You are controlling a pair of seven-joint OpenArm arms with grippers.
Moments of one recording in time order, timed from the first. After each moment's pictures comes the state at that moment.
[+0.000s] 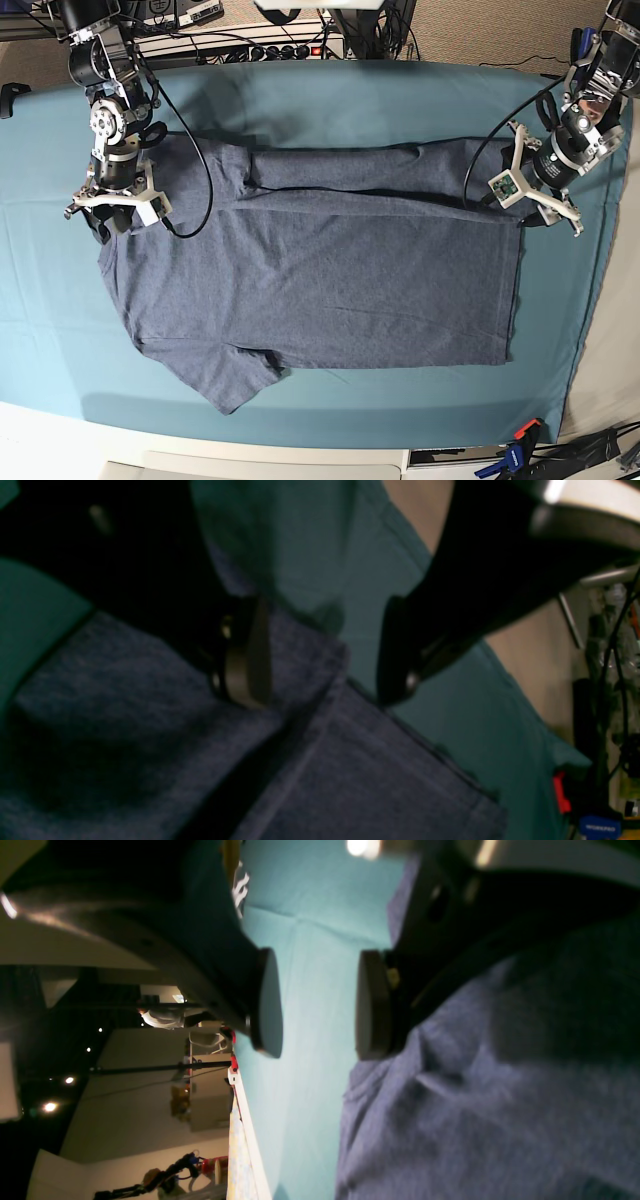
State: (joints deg) left arm 14.0 -45.1 13.1 104.2 5.2 -19.9 22.2; right arm -13.0 35.0 -10.9 93.4 -36.4 -9.3 -31.2
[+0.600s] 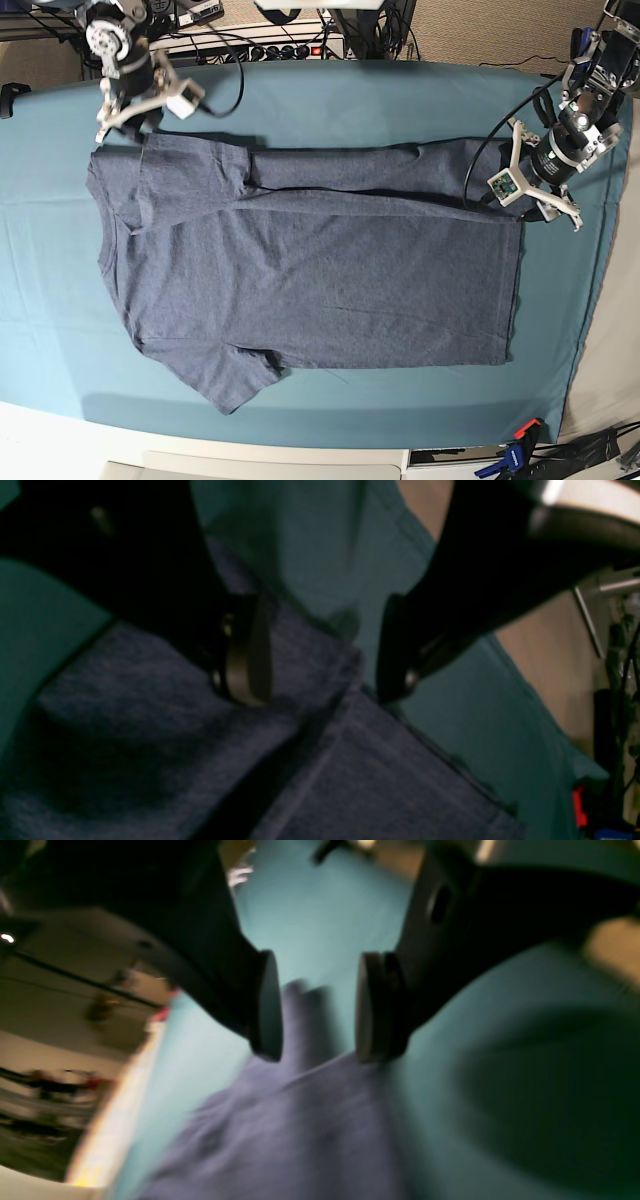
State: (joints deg) left arm 14.5 -44.7 13.2 105.2 2.7 -19.7 25.2; right arm -41.1 42.9 -10.8 116.7 -34.6 7.2 -38.0
